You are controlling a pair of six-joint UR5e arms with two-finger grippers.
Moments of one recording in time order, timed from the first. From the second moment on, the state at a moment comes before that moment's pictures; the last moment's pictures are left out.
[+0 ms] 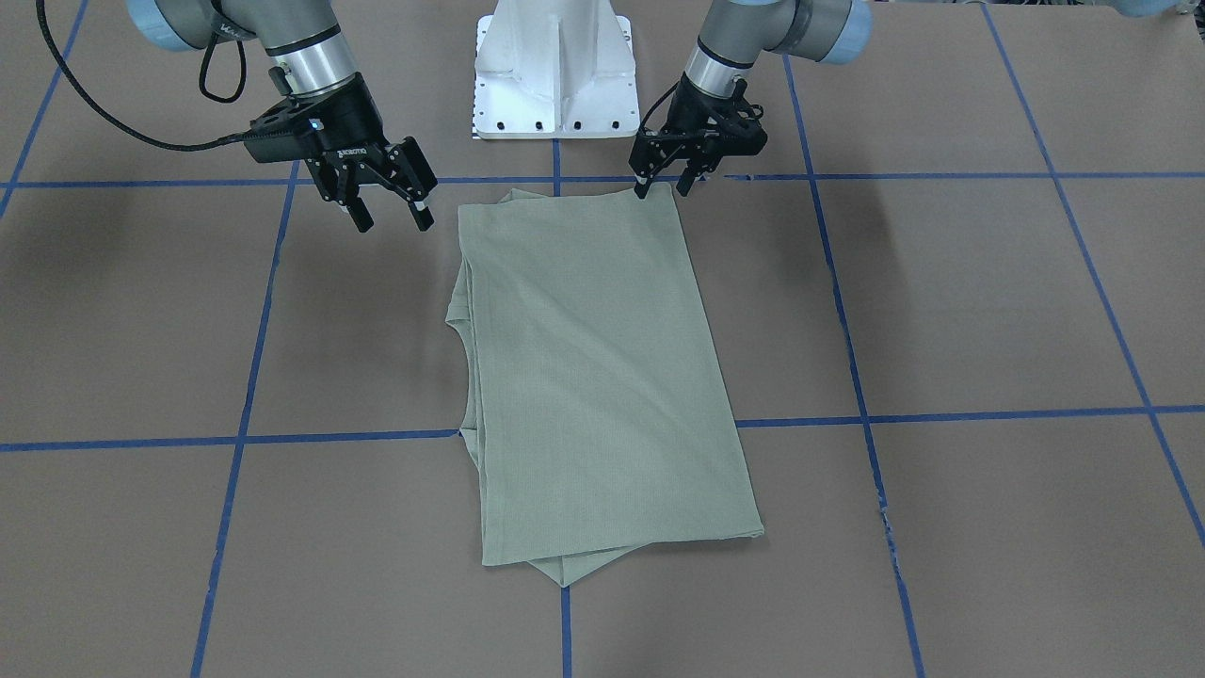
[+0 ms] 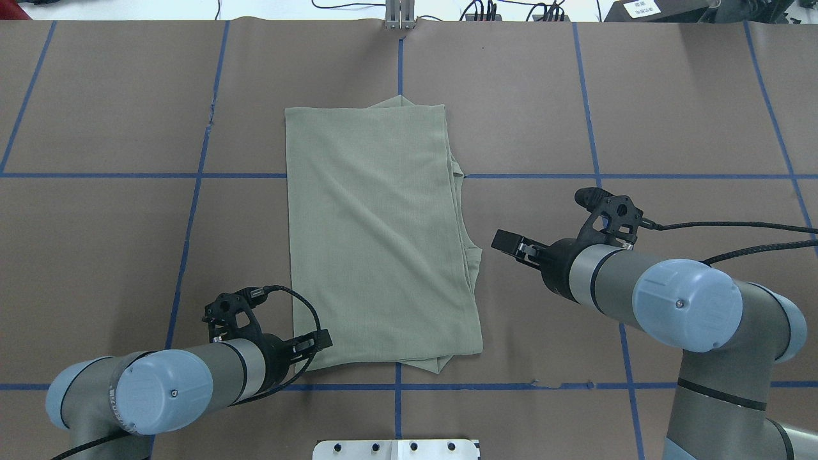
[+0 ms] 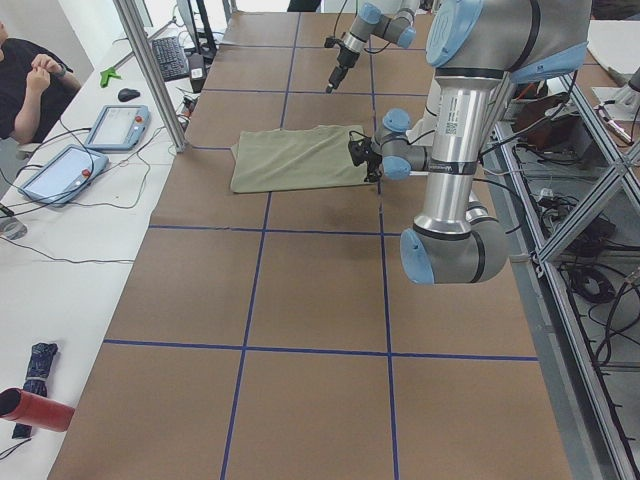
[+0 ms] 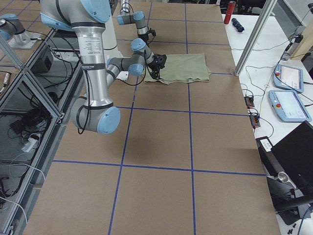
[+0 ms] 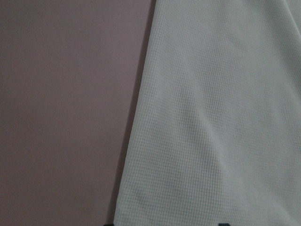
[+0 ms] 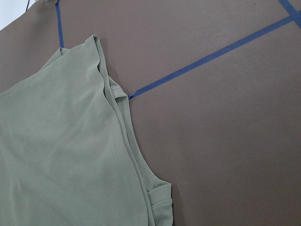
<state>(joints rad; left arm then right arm) -0.17 -1.80 -1.95 -2.05 -1.47 -1.80 0.38 -1.41 2.10 -1.16 1.44 1.69</state>
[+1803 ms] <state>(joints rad) -0.14 -1.81 -1.92 -2.06 -1.47 -1.83 0.37 -1.41 2.09 -1.16 1.42 1.71</state>
